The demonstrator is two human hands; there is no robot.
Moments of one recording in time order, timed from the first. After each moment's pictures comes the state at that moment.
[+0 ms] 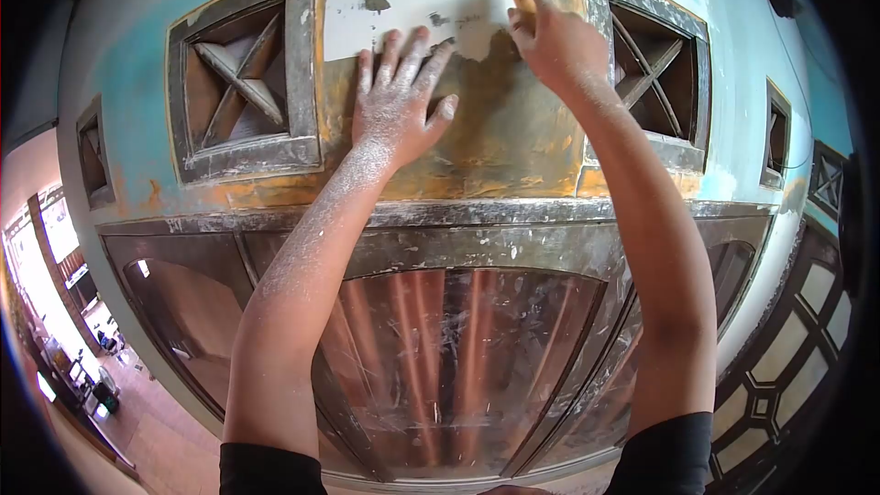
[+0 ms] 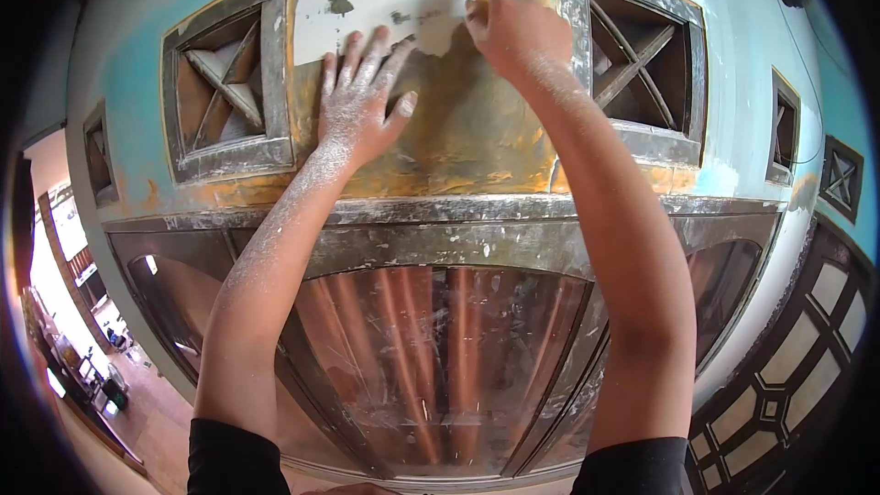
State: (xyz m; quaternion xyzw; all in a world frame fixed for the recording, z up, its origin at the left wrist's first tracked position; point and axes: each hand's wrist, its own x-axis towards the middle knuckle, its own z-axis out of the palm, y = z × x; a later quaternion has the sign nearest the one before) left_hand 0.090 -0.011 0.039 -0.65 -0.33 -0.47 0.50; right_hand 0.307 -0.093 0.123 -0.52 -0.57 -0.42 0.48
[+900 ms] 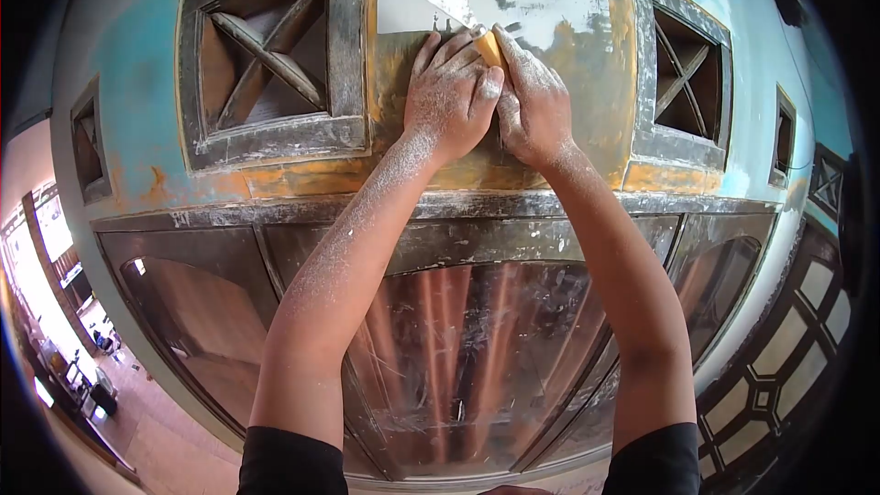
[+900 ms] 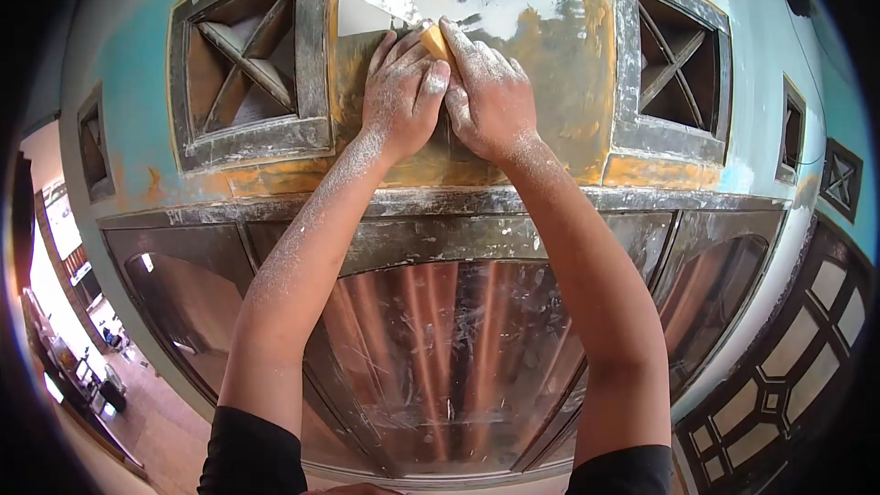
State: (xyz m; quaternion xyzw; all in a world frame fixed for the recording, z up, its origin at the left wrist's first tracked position) left_hand 0.071 -0.006 0.035 -0.73 -0.13 -0.59 0.33; right_hand 0.230 -0.036 0.029 -0.23 -0.69 -0.42 0.54
